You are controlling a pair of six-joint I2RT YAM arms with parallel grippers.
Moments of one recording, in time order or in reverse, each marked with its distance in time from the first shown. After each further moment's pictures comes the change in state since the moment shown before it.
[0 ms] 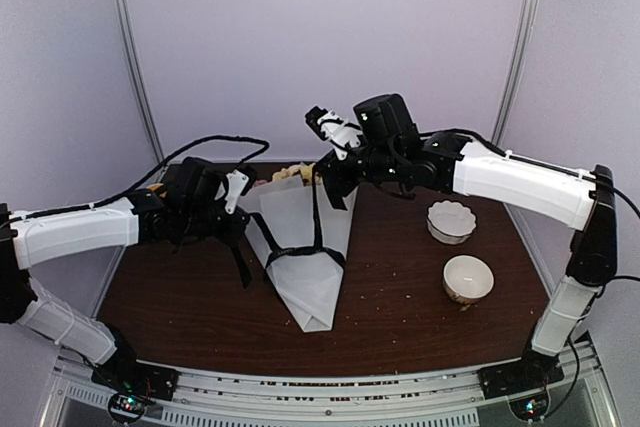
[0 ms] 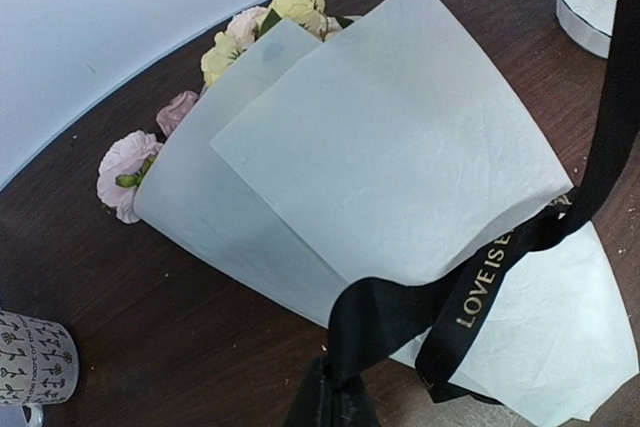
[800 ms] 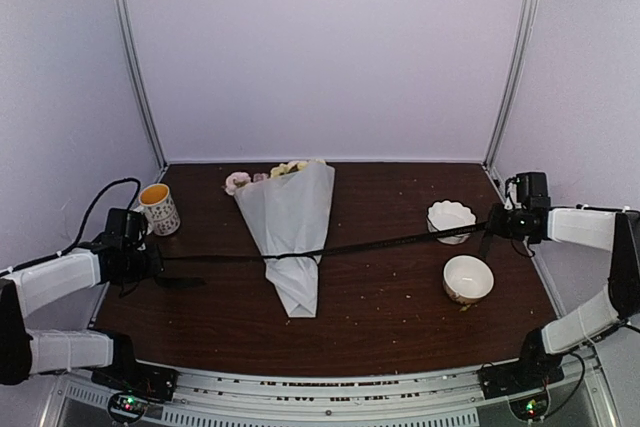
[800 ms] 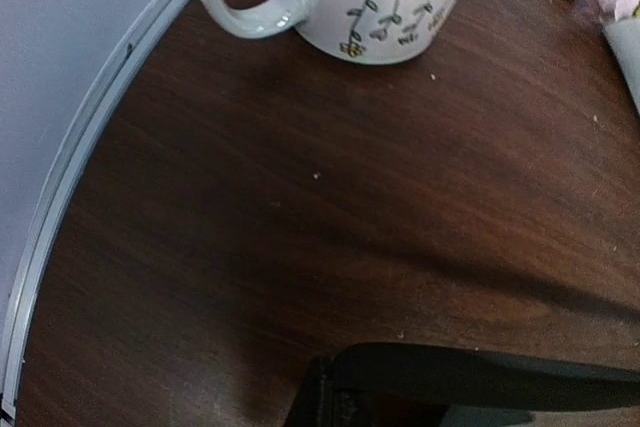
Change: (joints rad) left arm 0.624 -0.279 -0.488 0.002 -0.013 -0.406; right arm -0.928 -0.356 -0.900 0.245 -0.085 0.407
